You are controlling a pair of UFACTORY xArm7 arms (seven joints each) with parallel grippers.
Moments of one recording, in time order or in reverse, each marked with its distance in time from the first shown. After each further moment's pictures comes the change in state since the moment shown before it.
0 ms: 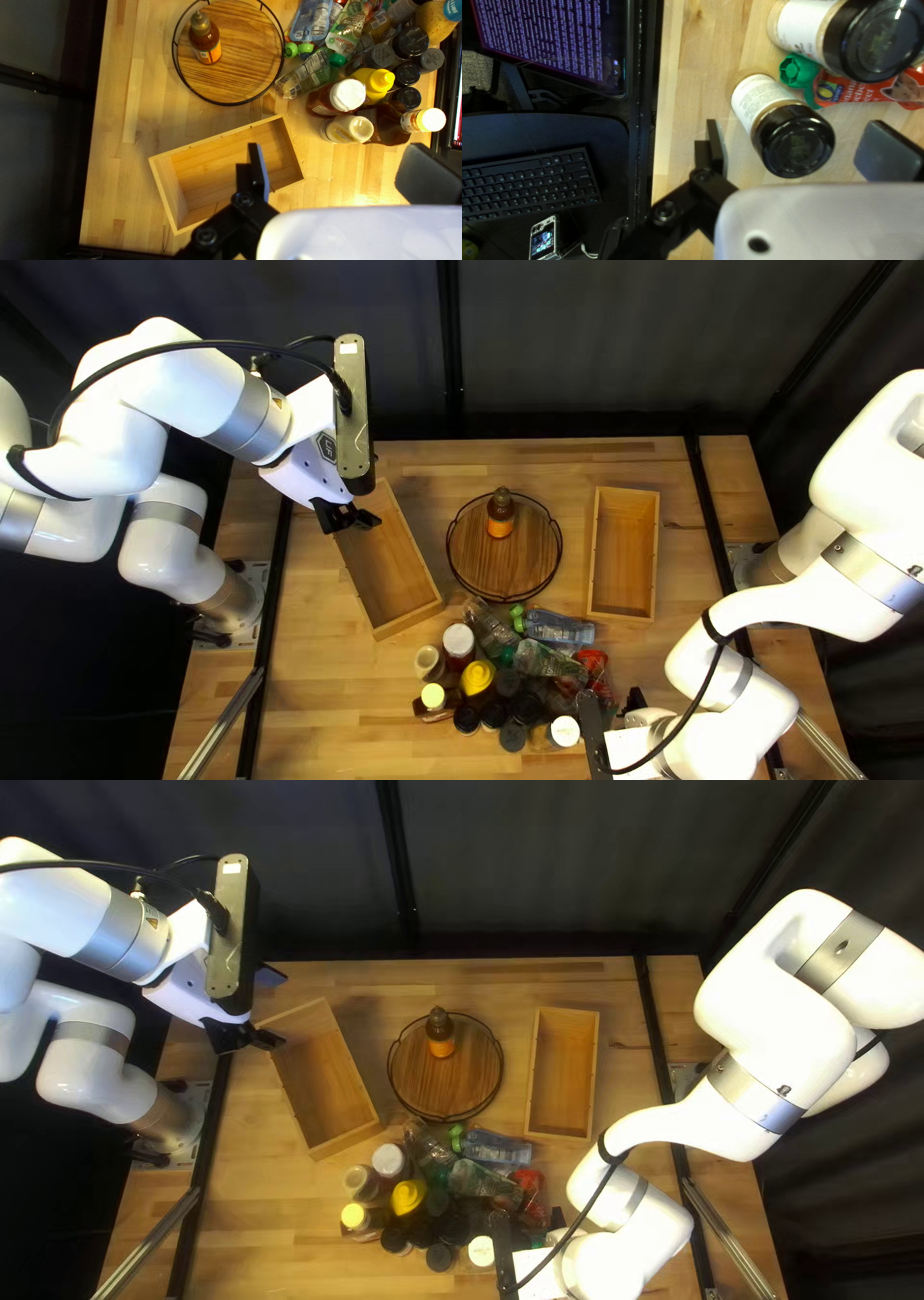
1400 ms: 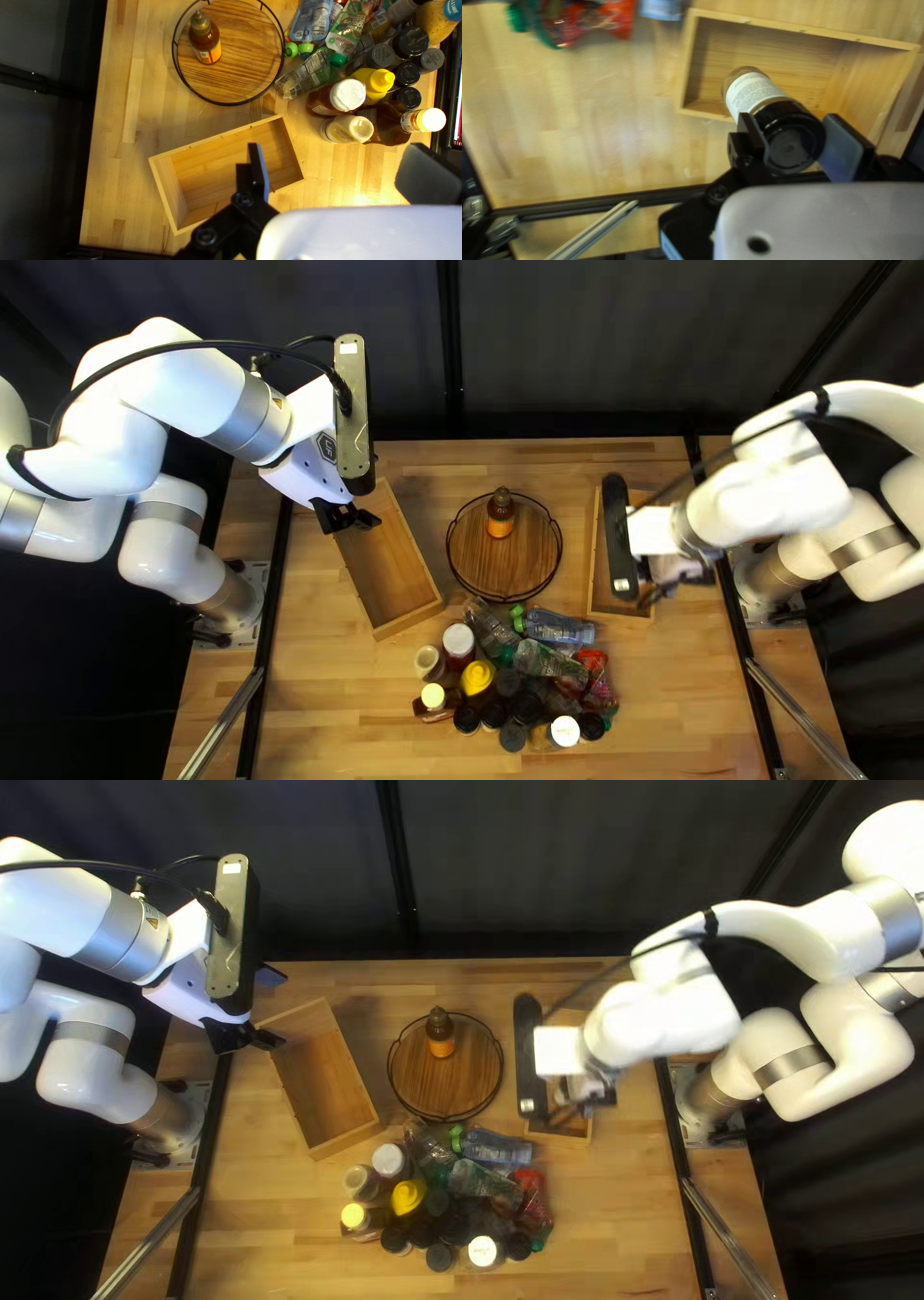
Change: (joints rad) left arm 0.000 0.000 0.000 0.000 0.000 0.000 0.000; right arm -0.277 -0.669 -0.424 -0.347 -0.106 0.270 -0.517
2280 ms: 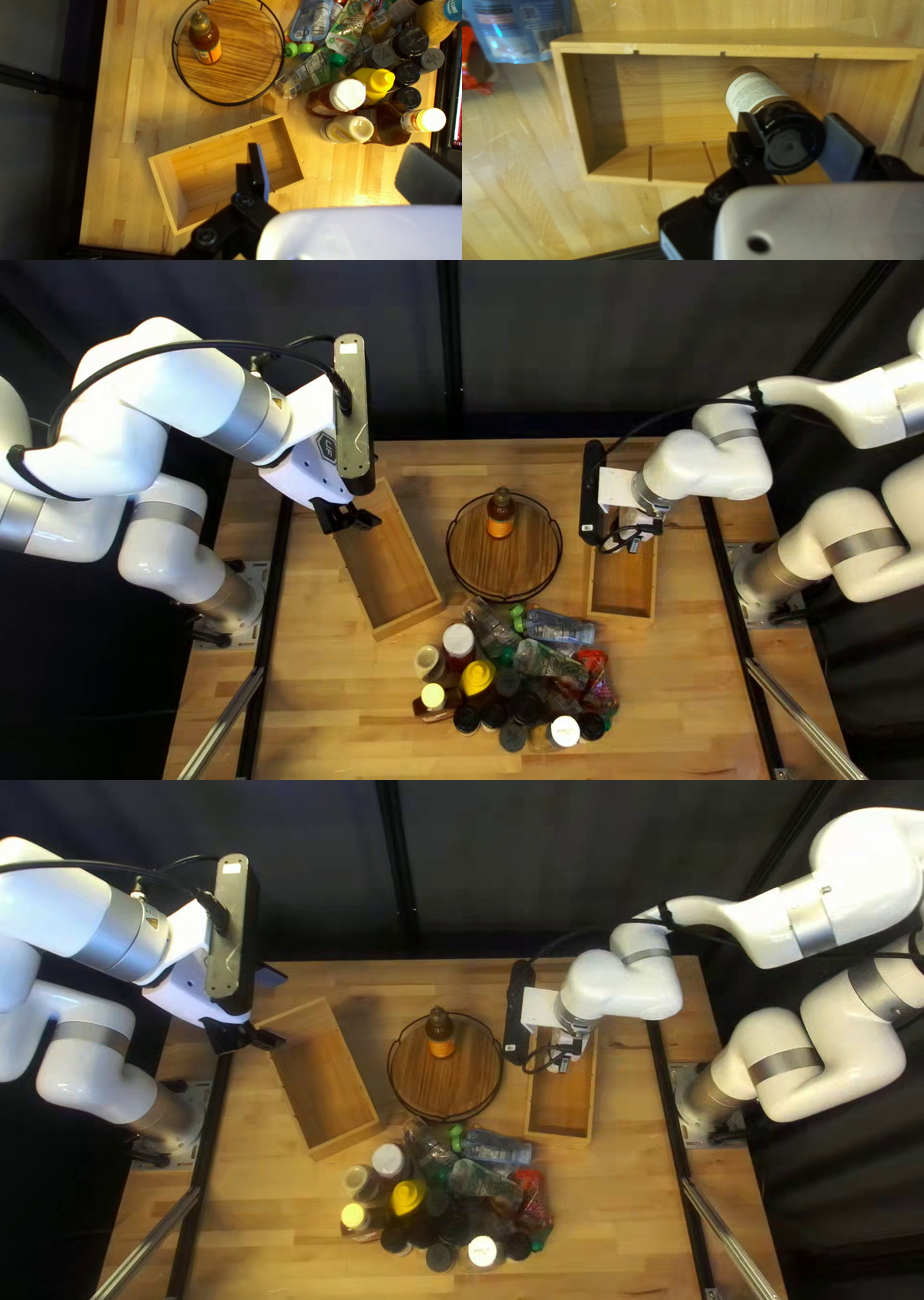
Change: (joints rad) left arm 0.000 0.000 0.000 0.000 0.000 0.000 0.000; right arm -0.095 0.164 -0.171 -0.132 -0.049 -0.306 -0.065
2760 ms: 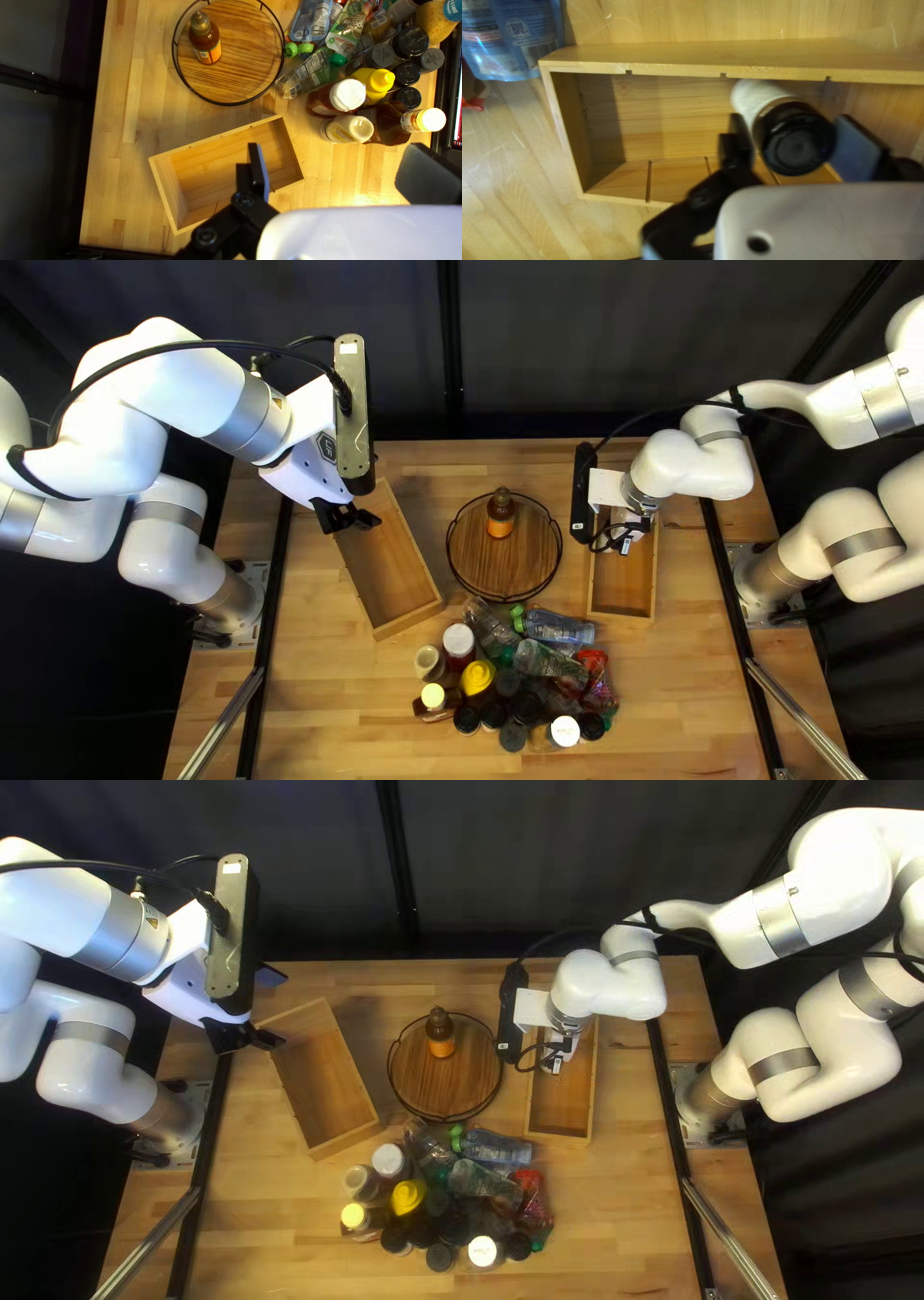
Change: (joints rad) left arm 0.000 0.000 0.000 0.000 0.000 0.000 0.000; right arm 0.051 -0.064 0.081 0.062 0.051 0.157 0.051
